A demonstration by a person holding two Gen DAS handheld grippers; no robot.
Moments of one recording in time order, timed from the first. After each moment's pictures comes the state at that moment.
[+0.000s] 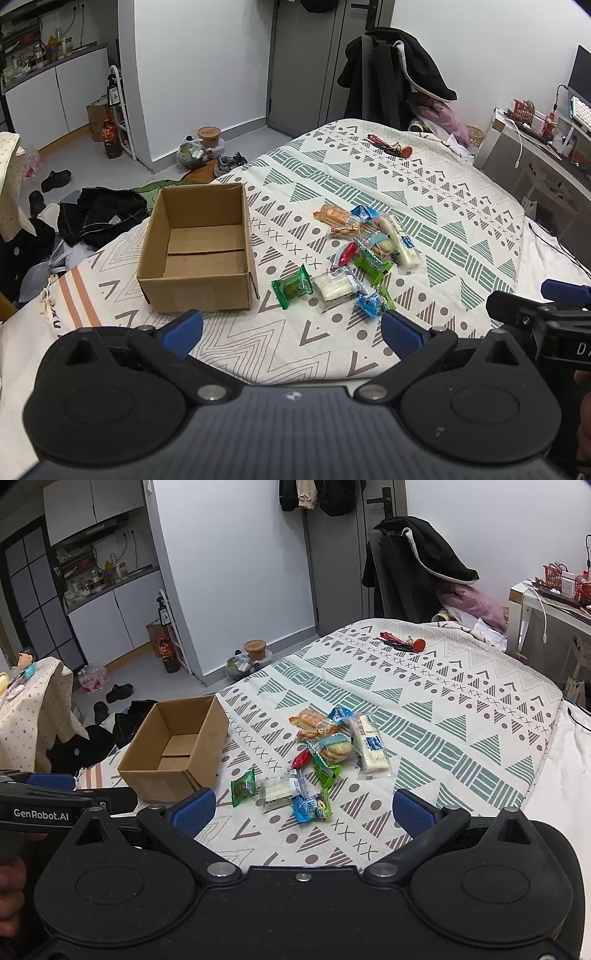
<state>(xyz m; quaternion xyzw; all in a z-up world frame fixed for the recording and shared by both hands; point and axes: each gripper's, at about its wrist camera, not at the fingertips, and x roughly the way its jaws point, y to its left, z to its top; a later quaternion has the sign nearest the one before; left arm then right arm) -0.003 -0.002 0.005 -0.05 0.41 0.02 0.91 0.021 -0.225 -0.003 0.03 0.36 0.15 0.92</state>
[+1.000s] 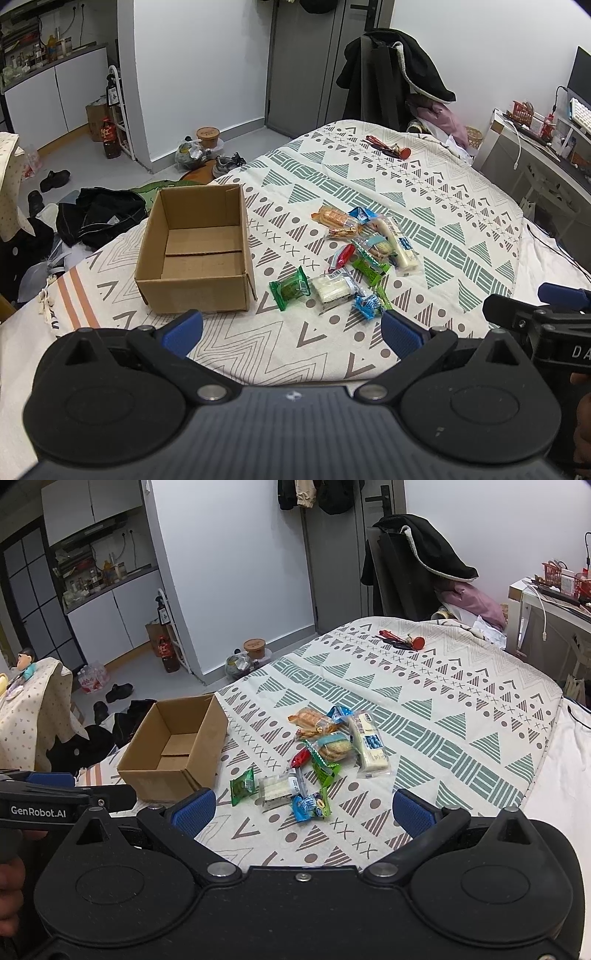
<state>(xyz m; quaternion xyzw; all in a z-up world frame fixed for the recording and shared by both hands) -0.005 -0.003 0.007 -0.05 0.41 0.02 0.91 0.022 -0.226 -0.005 0.03 0.36 0.15 0.92</state>
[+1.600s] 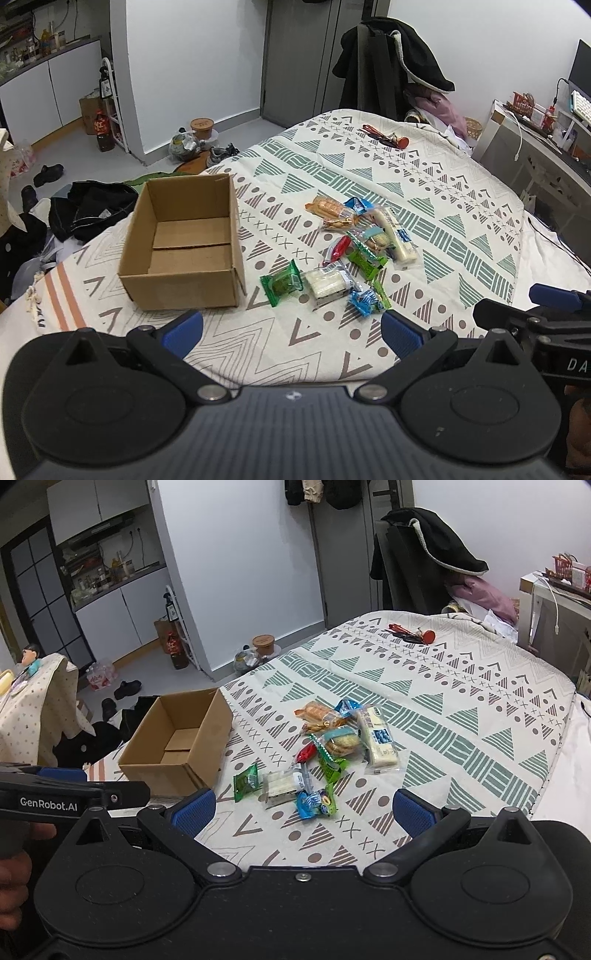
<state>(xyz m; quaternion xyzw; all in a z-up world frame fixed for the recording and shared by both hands) 0.012 -0.008 -0.010 -0.05 0.42 0.01 0.91 0.033 -0.230 -0.025 0.04 0.36 0.16 0.92</state>
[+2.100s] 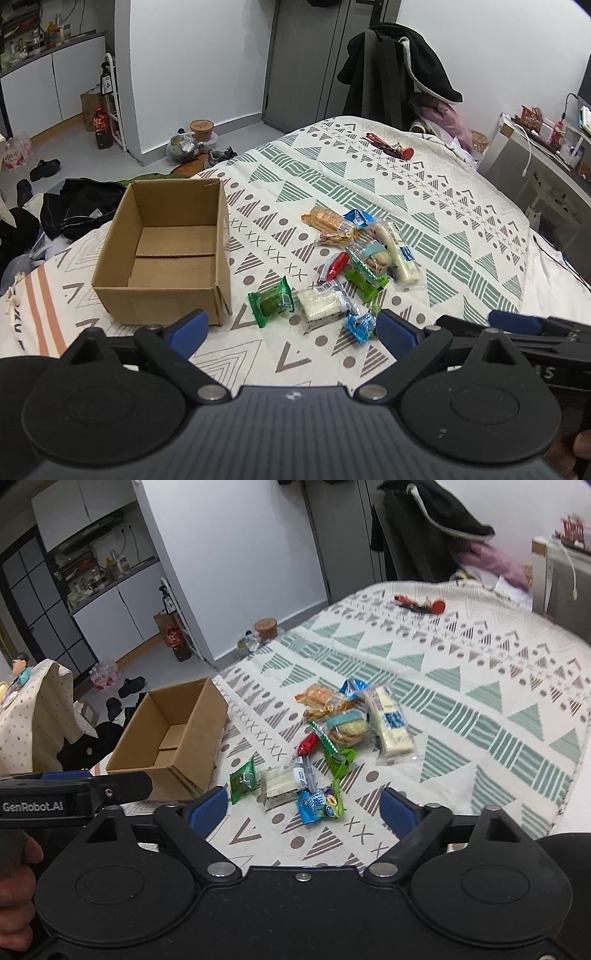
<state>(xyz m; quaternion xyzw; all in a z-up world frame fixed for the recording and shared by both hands) 0.050 -0.015 -0.031 -0.08 0.41 0.02 0.91 0.083 -0.230 -0.066 0.08 0.41 0.18 0.89</state>
